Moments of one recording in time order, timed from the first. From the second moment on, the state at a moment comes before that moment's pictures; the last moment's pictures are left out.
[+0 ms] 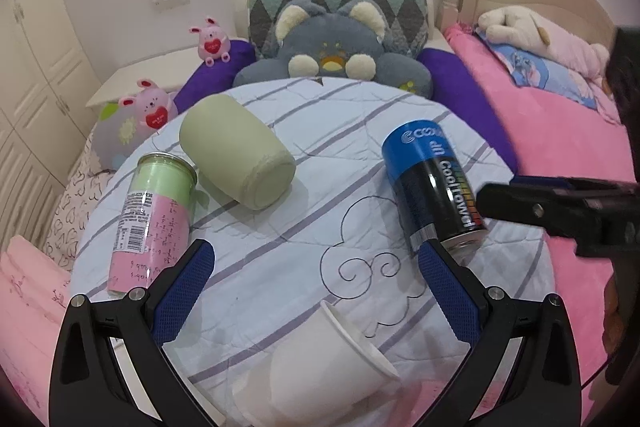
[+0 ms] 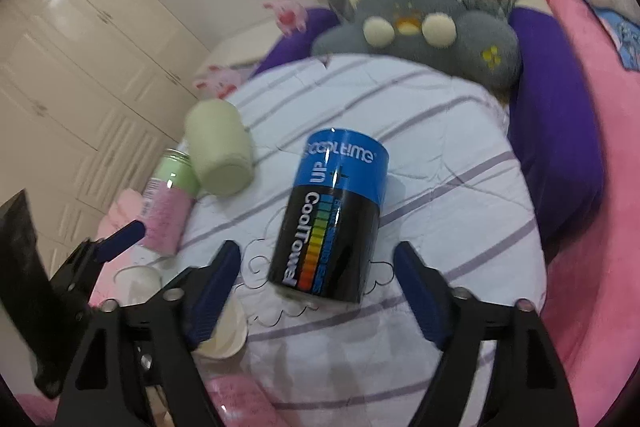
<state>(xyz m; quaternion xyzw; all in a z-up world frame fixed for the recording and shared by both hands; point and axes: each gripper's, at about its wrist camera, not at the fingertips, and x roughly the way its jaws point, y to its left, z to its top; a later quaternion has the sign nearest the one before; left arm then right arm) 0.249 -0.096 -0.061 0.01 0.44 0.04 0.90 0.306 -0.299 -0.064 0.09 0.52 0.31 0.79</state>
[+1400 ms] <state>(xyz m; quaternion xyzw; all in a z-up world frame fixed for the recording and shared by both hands) 0.349 -0.172 -0.084 -0.05 0.56 0.04 0.82 0.275 -0.357 -0.084 0.04 0.39 0.34 0.85</state>
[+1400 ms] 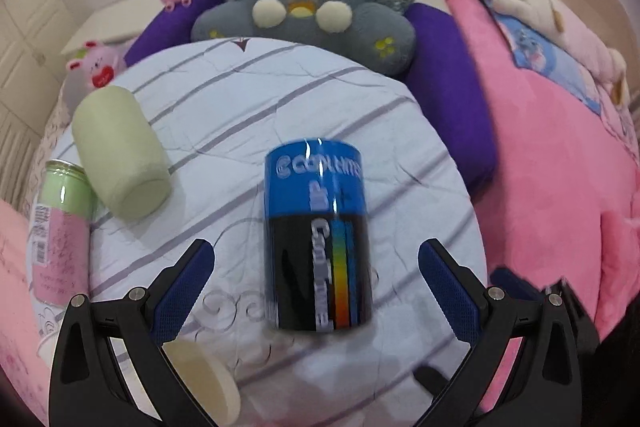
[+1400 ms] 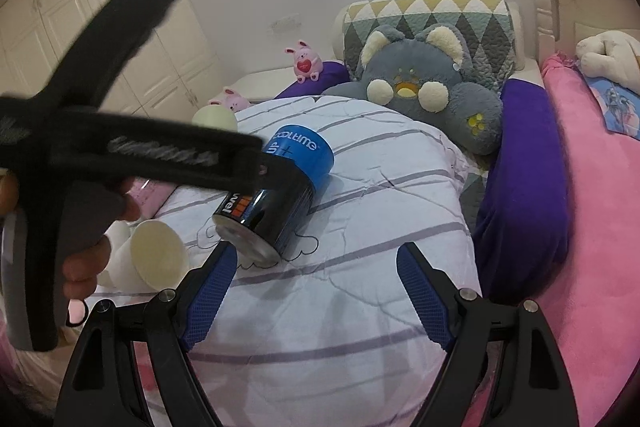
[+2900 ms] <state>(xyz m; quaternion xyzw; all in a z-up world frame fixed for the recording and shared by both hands) 0.308 -0.161 -0.080 -0.05 0.47 0.02 0.88 0.280 -0.327 -0.106 0.02 0.42 0.37 0.83</state>
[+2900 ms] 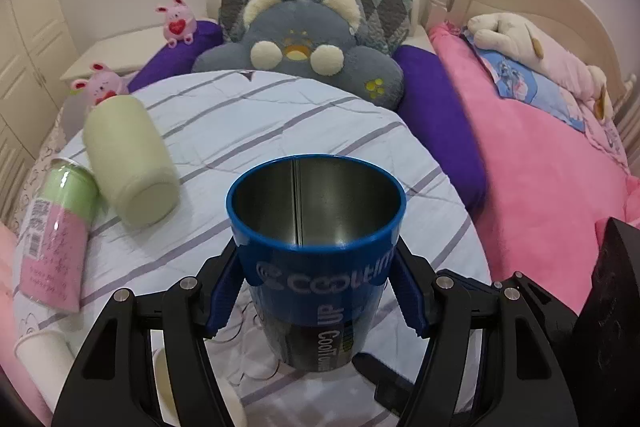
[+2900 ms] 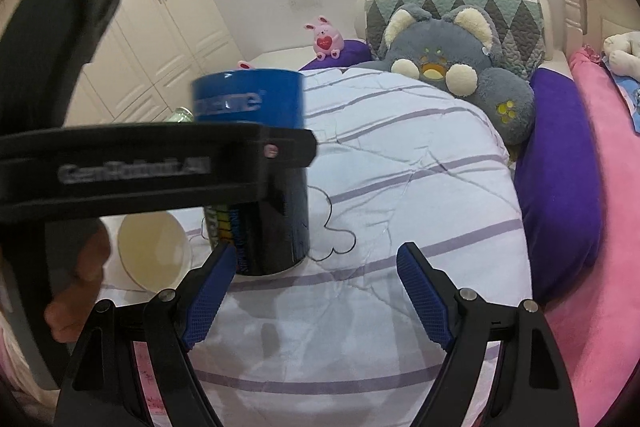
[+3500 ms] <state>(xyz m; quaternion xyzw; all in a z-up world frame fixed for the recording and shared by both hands) 0.272 -0.161 -0.082 -0.03 0.45 0.02 0.89 0.270 -0.326 -0.114 0.02 0.42 0.36 0.83</state>
